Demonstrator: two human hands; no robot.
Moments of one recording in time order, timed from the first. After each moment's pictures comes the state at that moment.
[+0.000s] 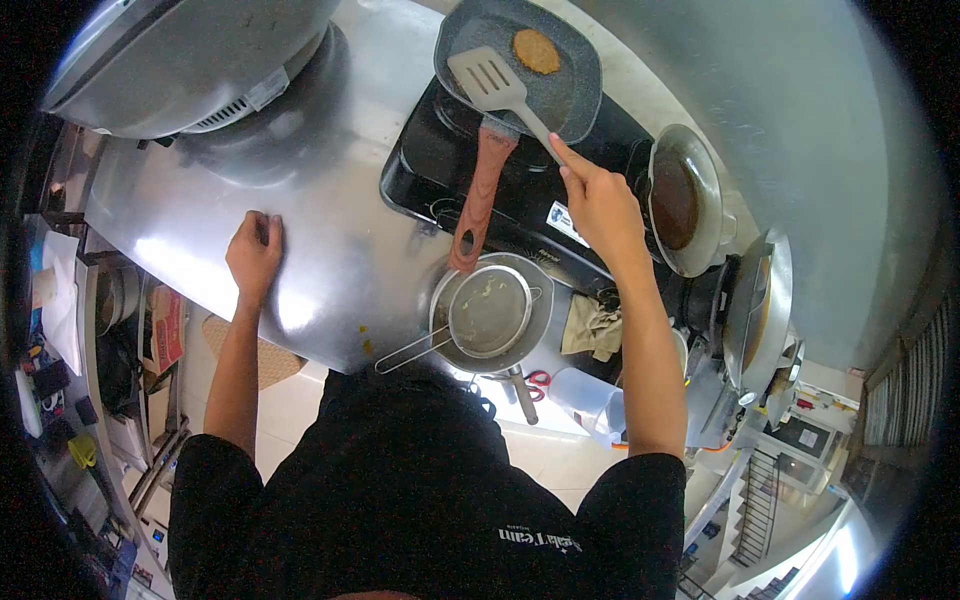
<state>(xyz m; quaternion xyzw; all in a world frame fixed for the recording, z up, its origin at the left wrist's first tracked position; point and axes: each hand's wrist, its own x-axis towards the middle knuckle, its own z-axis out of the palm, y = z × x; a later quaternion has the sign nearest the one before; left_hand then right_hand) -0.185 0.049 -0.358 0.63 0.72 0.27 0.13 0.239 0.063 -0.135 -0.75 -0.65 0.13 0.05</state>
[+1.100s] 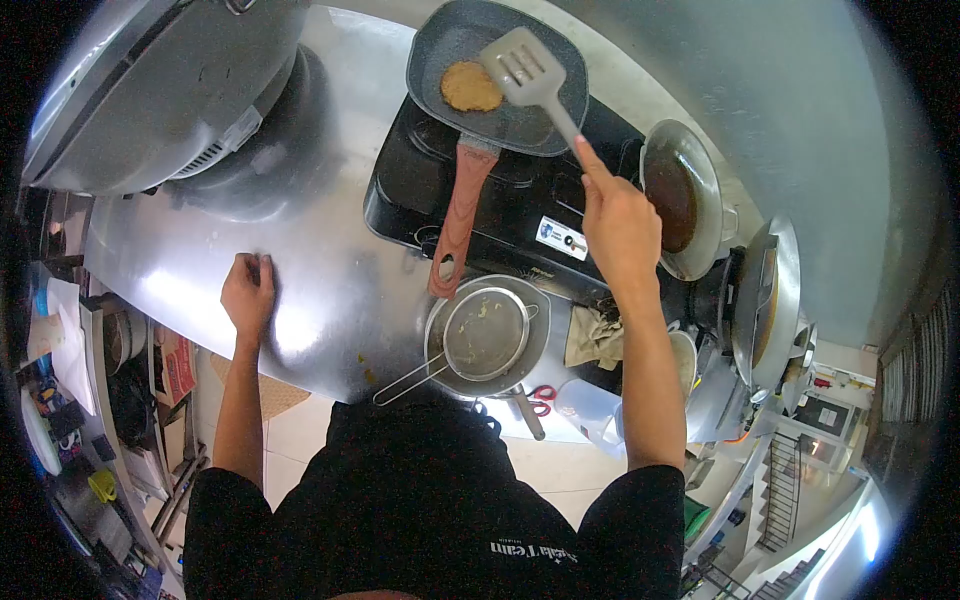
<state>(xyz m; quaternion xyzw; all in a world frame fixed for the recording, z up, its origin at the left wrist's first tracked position) -0.182 0.051 -0.362 0.64 0.71 0.26 0.11 0.268 0.057 -0.139 -0.75 -0.65 -0.06 0.06</state>
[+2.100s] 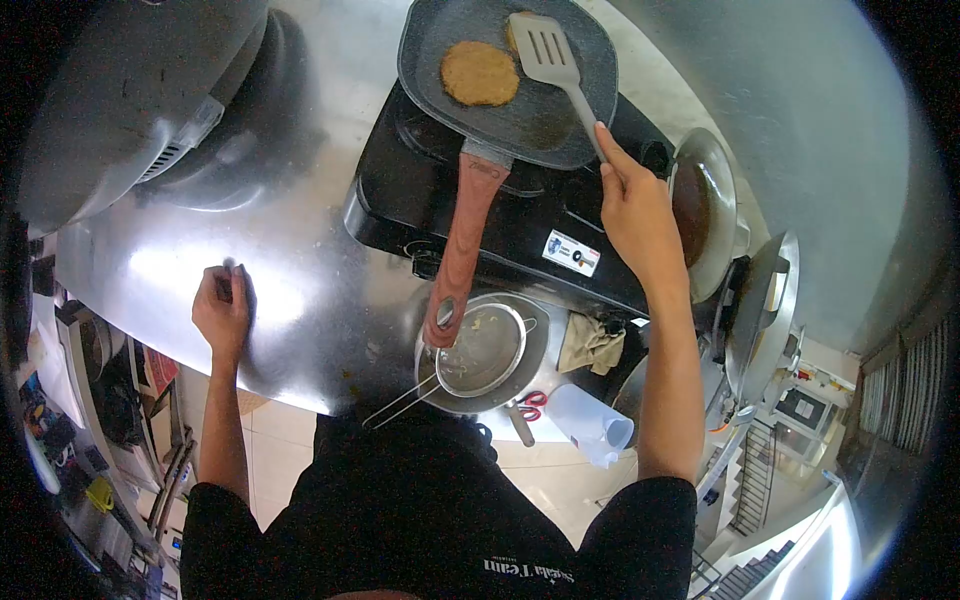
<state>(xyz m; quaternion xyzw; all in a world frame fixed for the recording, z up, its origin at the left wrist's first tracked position) -0.181 0.056 -0.363 0.65 0.70 0.27 0.11 0.276 0.113 -0.145 -0.80 -0.58 0.14 0.05</state>
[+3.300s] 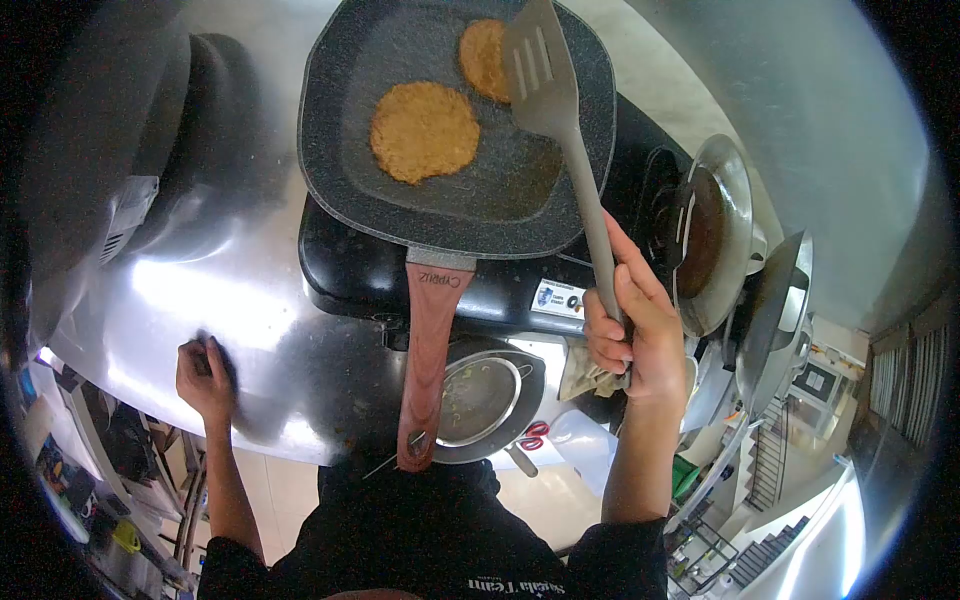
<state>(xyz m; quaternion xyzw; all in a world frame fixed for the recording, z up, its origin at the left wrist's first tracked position) -0.177 0.061 -0.368 0.65 0.71 0.24 0.11 0.291 0.067 -0.153 -0.65 -0.18 0.60 0.44</state>
